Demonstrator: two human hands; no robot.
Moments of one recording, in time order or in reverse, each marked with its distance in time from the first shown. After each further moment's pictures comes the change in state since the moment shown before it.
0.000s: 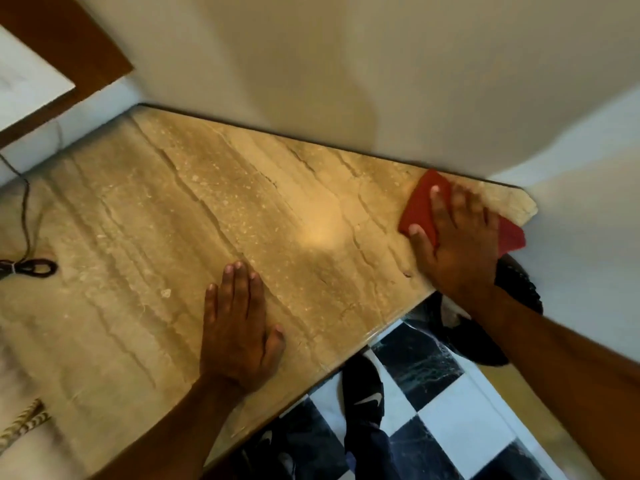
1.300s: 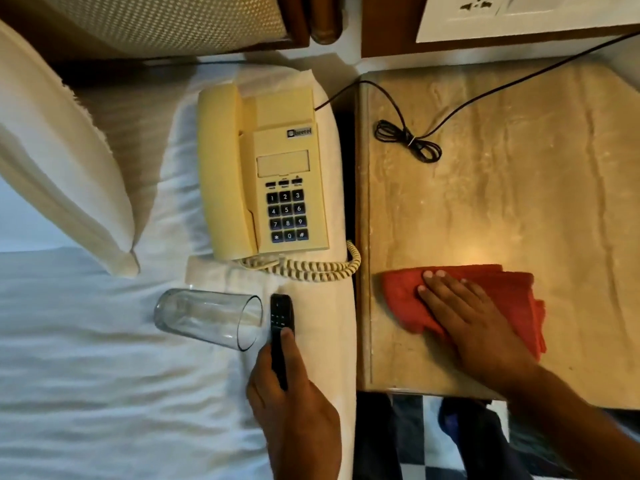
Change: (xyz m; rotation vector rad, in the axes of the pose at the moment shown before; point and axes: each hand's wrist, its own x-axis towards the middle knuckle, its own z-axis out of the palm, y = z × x) left_hand -0.280 -0.113 -0.099 -0.624 0.435 -1.296; right_hand -0.181 -0.358 0.039 0.102 -0.269 -1.176
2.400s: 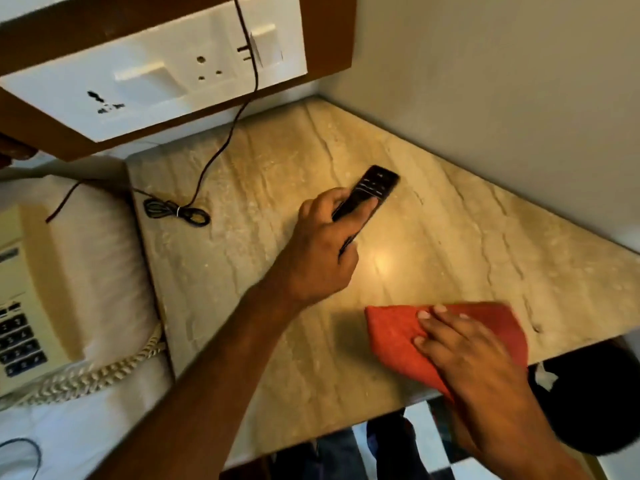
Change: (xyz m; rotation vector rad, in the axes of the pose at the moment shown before) left_hand 0.036 0.287 0.208 0.076 -0.685 1.035; right_hand -0.174 0.122 -0.104 0.153 0.329 0.265
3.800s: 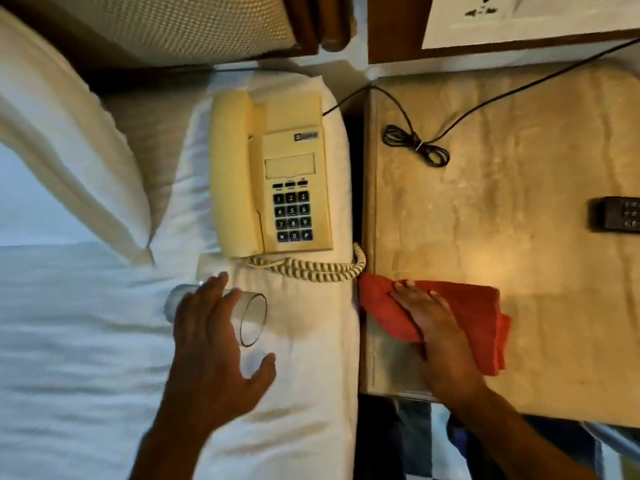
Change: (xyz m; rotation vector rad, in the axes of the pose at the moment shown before) left_hand -0.395 -0.161 -0.143 0.561 0.283 -0.498; right_hand 0.094 -0.198 0.191 0.359 -0.289 0.104
